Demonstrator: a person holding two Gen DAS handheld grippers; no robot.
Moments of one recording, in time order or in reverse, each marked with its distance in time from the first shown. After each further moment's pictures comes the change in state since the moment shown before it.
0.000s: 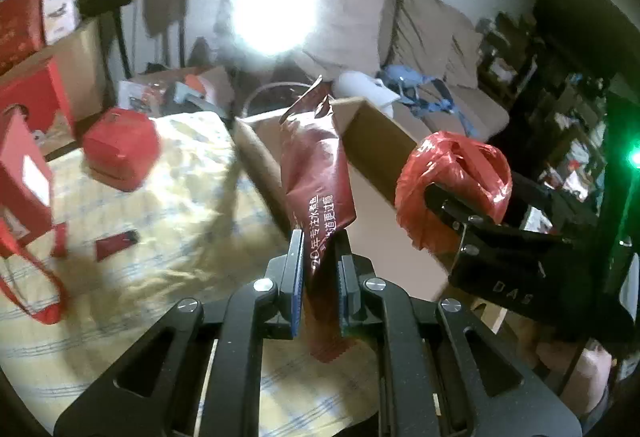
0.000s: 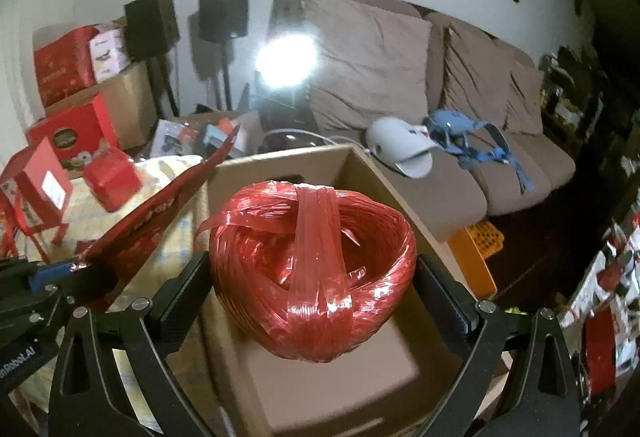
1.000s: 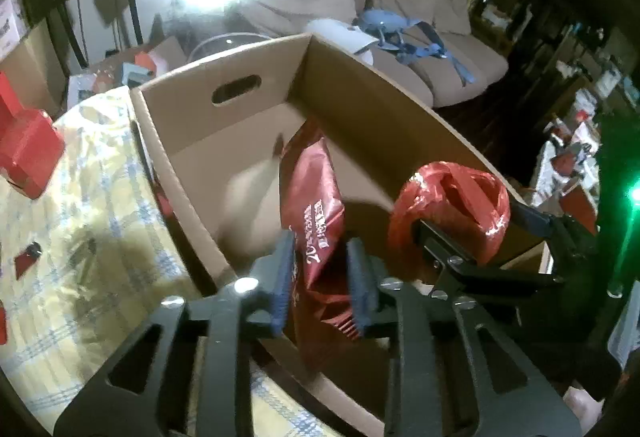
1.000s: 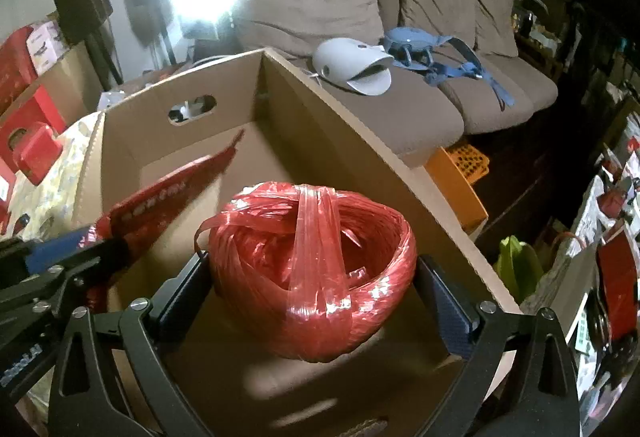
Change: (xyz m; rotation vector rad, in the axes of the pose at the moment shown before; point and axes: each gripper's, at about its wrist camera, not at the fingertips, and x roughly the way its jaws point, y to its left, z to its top) left arm 0.092 -0.076 -0.014 0.106 0.124 0.030; right arm 0.062 -0.080 -0.062 0.148 0.194 -0.058
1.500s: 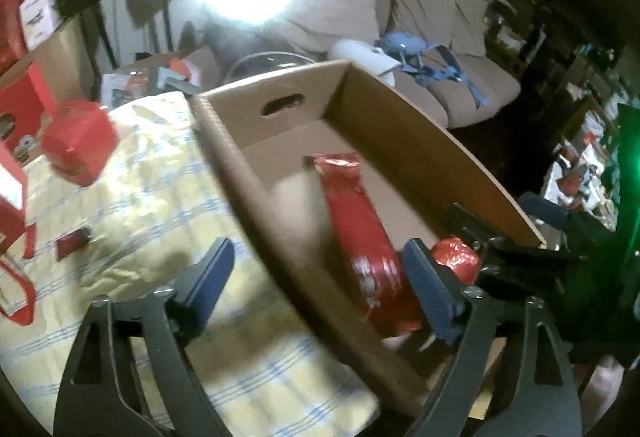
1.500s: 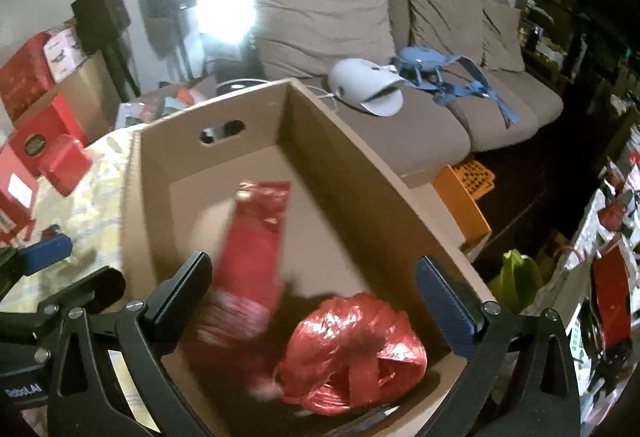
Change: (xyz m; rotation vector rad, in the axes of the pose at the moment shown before) left arm -0.051 0.041 -0.008 -0.071 -0.056 0.036; right arm -0.041 0.026 0.018 -0.028 -0.046 0.039
